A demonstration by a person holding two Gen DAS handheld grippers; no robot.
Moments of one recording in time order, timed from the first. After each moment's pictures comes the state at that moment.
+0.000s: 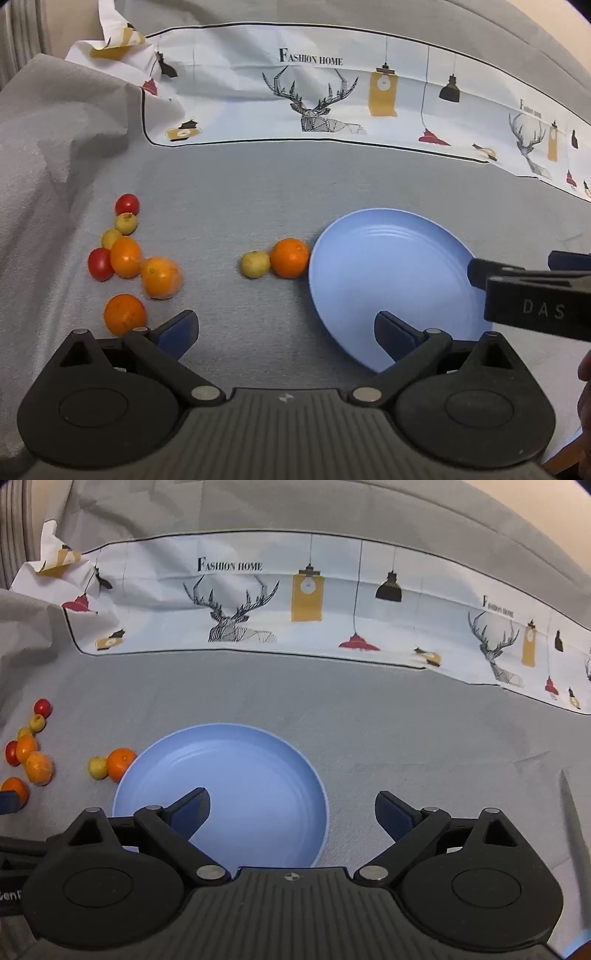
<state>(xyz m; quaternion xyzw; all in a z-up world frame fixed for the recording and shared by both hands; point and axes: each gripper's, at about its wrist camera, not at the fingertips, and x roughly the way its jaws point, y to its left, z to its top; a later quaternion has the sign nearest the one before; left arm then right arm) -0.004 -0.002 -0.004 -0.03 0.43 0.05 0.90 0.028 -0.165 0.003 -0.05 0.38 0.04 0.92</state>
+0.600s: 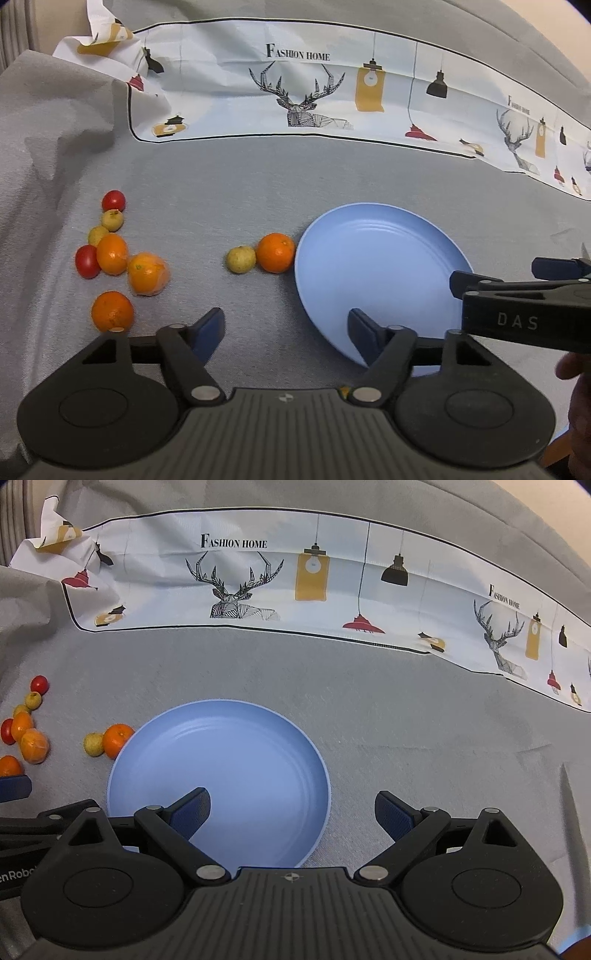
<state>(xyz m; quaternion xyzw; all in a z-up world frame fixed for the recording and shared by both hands) -0.005 -0.004 -0.005 -0.04 0.43 0.02 0.90 0.030 -0.164 -0.006 -0.07 0.40 0.04 0.91</state>
